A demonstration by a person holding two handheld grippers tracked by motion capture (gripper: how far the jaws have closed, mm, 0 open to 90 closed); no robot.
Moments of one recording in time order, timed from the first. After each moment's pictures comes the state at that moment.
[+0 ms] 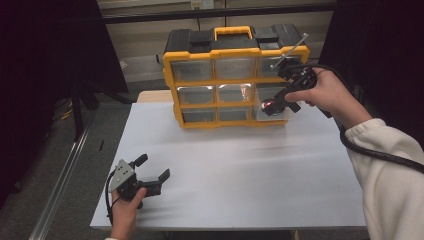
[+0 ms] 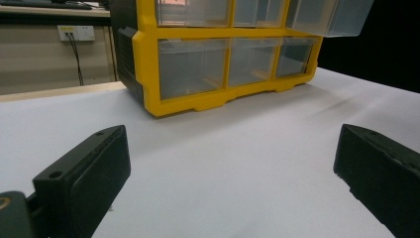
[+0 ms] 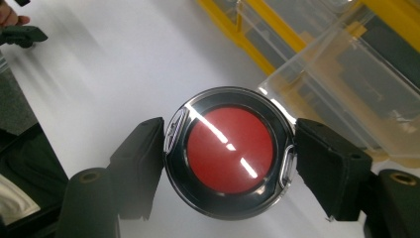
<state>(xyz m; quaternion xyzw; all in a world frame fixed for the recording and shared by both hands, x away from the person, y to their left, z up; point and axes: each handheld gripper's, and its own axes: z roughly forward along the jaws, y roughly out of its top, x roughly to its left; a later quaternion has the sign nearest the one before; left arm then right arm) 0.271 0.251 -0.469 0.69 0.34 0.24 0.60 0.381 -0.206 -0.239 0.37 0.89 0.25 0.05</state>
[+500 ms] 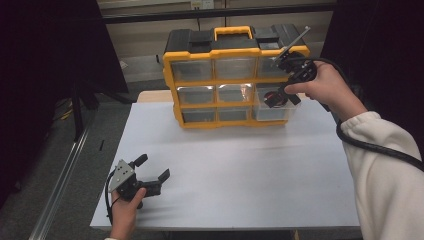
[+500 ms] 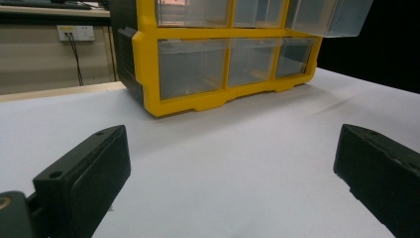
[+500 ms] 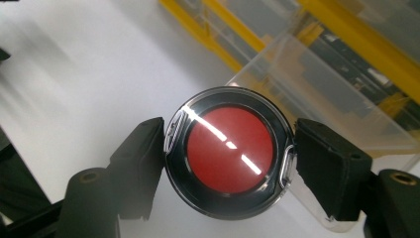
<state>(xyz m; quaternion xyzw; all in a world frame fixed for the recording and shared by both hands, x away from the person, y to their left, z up) 0.271 0.251 -0.469 0.69 0.34 0.24 0.59 0.397 -0.212 -0.235 0.41 0.88 0.24 0.07</state>
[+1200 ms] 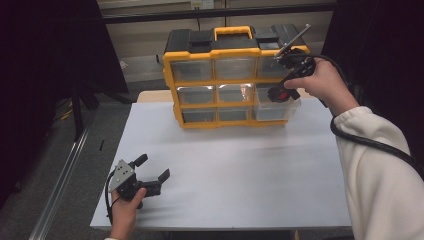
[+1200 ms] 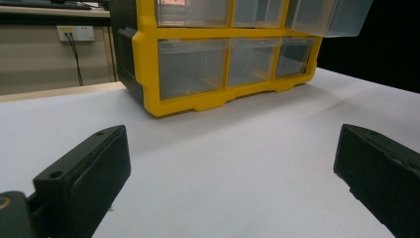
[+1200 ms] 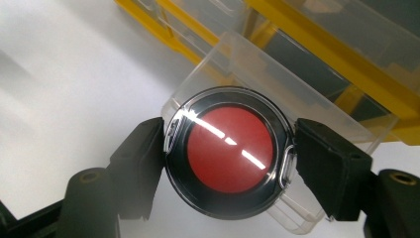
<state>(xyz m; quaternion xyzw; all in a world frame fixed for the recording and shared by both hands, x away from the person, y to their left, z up) 0.272 0.251 -0.469 0.69 0.34 0.24 0.59 0.417 -0.220 -0.242 0.45 0.86 0.22 0.10</state>
